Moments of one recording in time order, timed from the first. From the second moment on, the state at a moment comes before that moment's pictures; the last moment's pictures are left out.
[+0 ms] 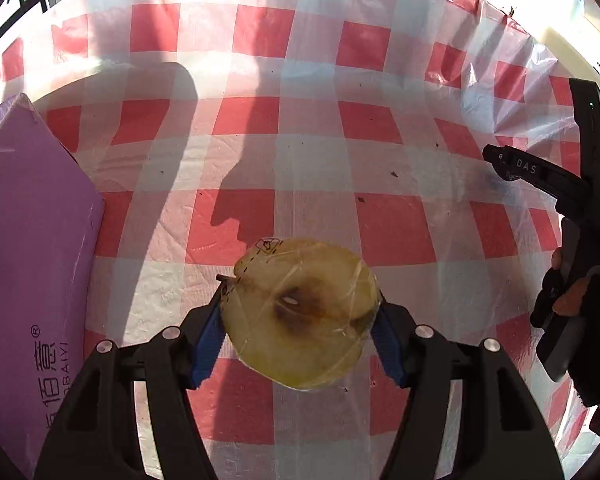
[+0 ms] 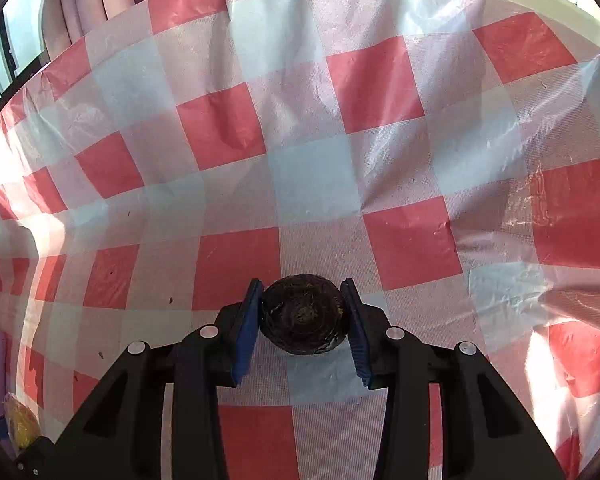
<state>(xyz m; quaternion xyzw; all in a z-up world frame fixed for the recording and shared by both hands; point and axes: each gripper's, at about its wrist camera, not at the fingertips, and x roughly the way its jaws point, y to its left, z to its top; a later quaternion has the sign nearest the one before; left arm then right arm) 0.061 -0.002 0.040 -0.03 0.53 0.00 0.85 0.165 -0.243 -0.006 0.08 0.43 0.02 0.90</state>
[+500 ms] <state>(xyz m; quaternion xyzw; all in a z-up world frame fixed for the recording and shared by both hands) -0.017 -0.038 0.030 0.01 0.55 -0.11 0.83 -0.009 -0.218 -0.006 0.09 0.50 0.05 0.86</state>
